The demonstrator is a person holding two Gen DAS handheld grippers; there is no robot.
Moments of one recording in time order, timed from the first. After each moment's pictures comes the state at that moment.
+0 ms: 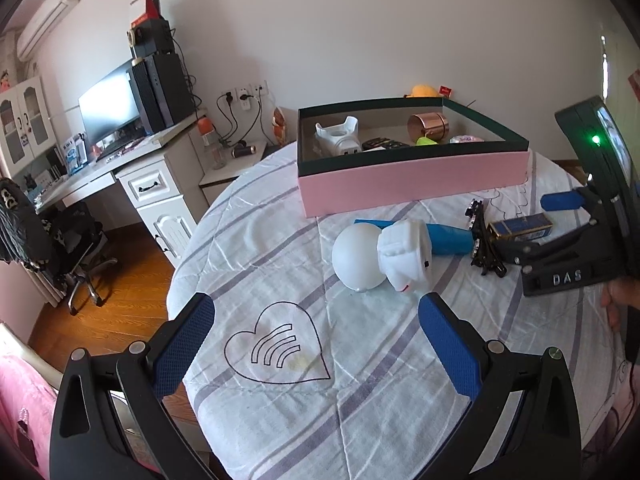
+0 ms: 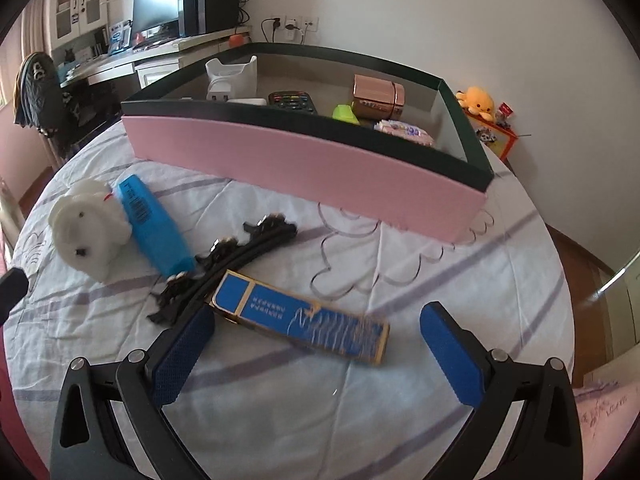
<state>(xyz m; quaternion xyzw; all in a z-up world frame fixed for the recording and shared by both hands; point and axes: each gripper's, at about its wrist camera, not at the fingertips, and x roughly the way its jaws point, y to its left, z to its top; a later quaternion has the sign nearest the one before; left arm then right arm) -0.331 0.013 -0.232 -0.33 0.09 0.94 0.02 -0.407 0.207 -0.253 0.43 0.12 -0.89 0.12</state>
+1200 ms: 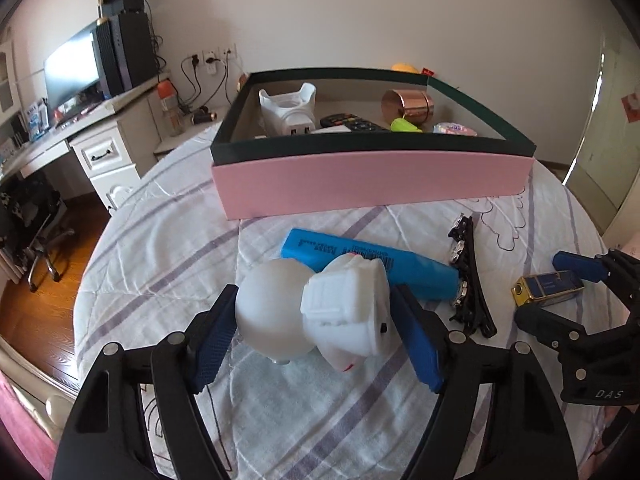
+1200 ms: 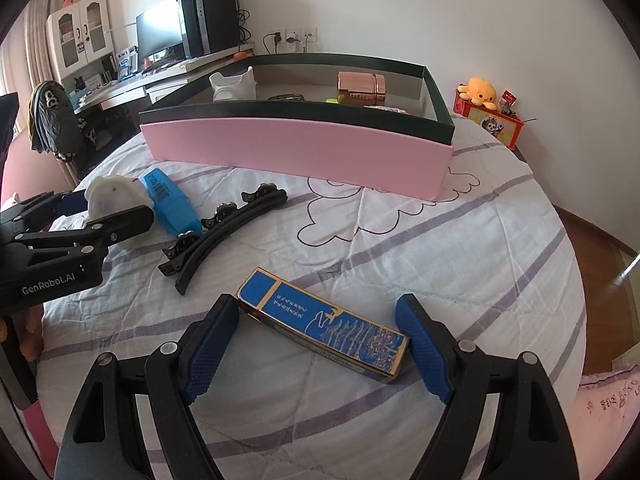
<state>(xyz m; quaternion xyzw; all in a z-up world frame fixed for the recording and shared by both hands) -0.402 0.045 -0.259 -0.39 0.04 0.92 0.07 -0.379 0.233 -0.256 0.42 0.06 -0.89 0.15</state>
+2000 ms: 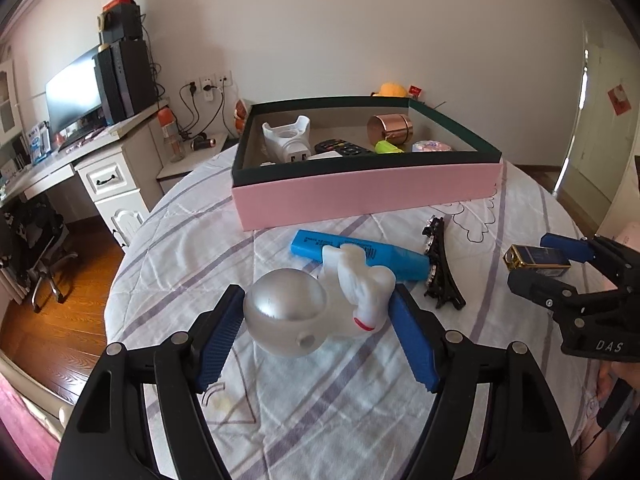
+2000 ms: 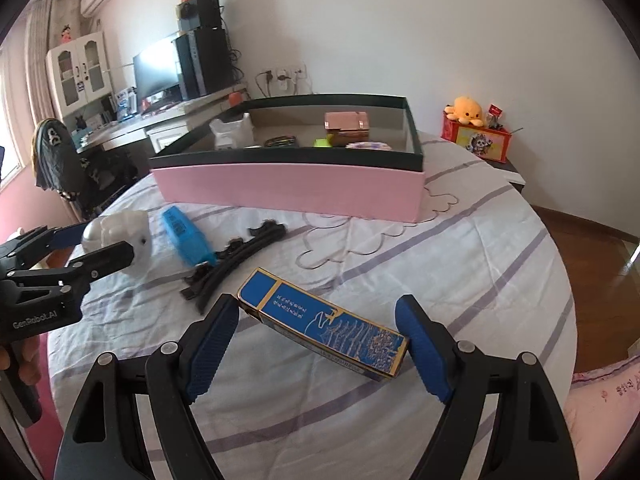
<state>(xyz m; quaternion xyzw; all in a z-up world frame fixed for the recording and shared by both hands) -0.360 0.036 -0.233 -0.35 0.05 0.93 0.08 -0.356 0.244 -0.238 0.36 0.01 -0.92 0.15</state>
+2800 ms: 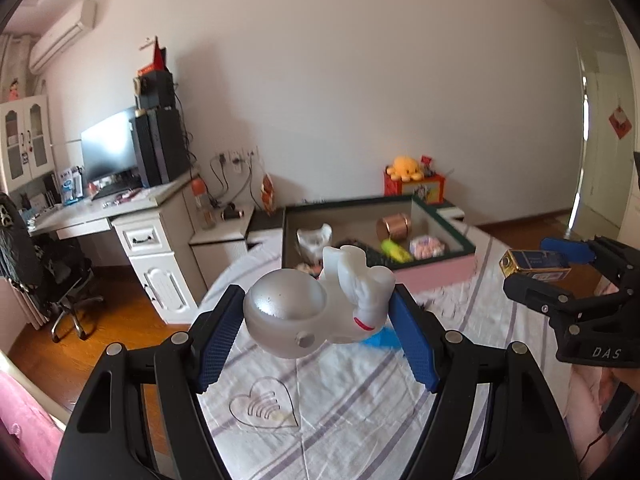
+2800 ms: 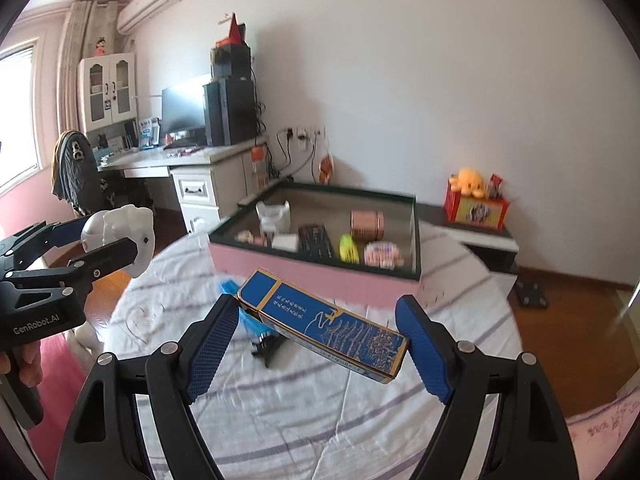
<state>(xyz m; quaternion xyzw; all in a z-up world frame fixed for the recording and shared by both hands) -0.296 0.025 -0.129 -0.22 0.05 0.97 0.05 -0.308 0.229 -0.138 0.25 0.05 -0.95 0.17</state>
